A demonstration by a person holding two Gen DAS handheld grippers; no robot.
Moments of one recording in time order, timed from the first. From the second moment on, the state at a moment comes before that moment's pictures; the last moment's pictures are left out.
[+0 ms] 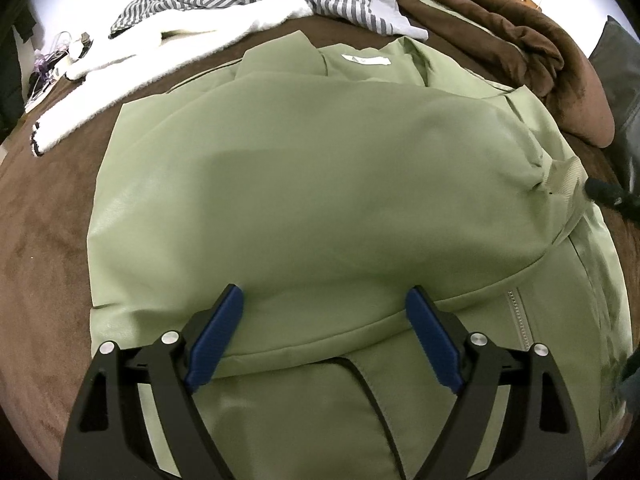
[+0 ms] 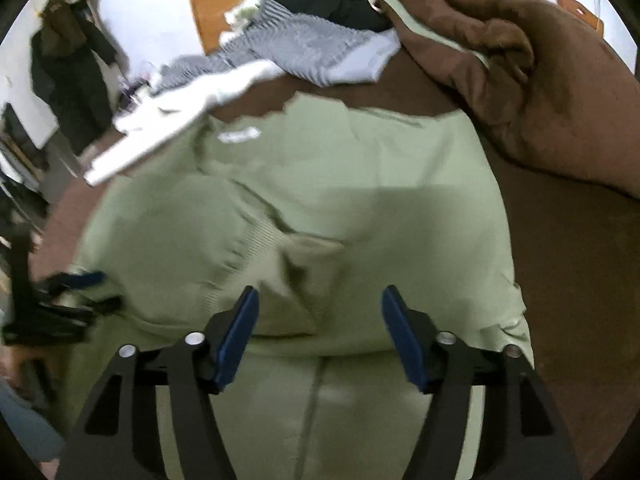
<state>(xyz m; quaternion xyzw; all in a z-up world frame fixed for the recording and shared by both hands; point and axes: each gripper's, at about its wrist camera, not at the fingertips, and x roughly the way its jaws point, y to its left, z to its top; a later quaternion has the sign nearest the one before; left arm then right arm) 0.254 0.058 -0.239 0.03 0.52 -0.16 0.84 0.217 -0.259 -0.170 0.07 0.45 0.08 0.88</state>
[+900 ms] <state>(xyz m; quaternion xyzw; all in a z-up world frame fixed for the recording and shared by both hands) 0.250 0.055 -0.241 0.04 0.51 -0.16 0.84 0.236 -0.231 -0.215 0.12 0.51 0.09 0.85</state>
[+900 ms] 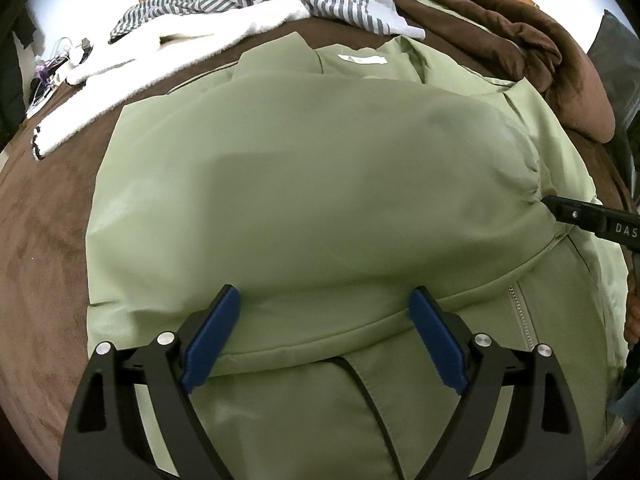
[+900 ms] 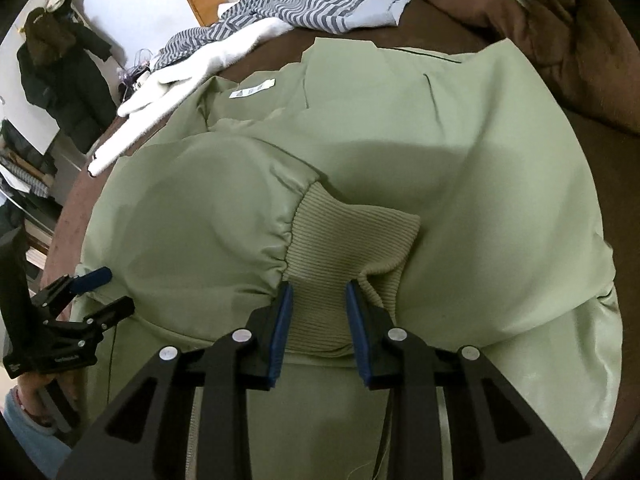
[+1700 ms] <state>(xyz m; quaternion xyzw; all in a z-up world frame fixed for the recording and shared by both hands) 0.083 0.151 -0.161 -0.06 0.54 -0.10 0.83 0.047 -0.310 -0.105 0.10 0.47 0.11 0.87</state>
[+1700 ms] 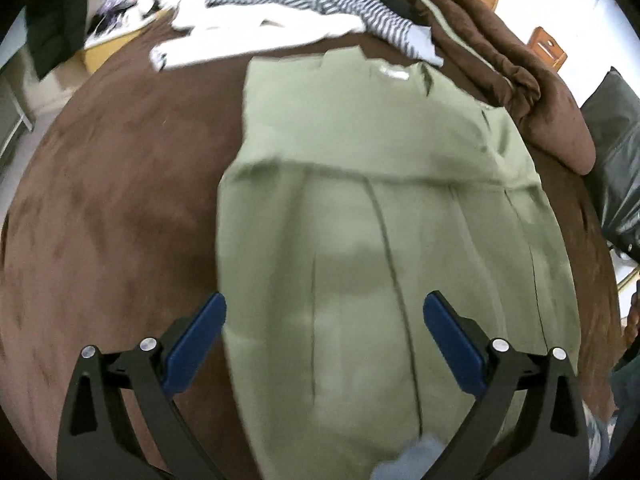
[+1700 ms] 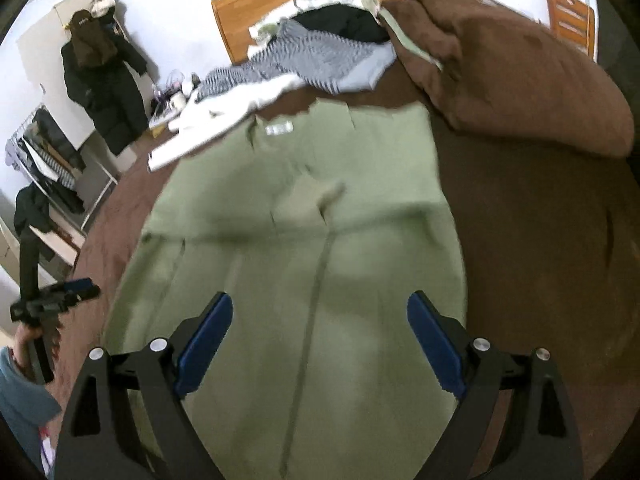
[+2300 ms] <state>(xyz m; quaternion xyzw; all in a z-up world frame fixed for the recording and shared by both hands) -0.058 0.186 -0.229 -0.24 0.58 -0.08 0.78 -0.091 -0.371 -0.211 0.23 0.56 0.07 0.79</state>
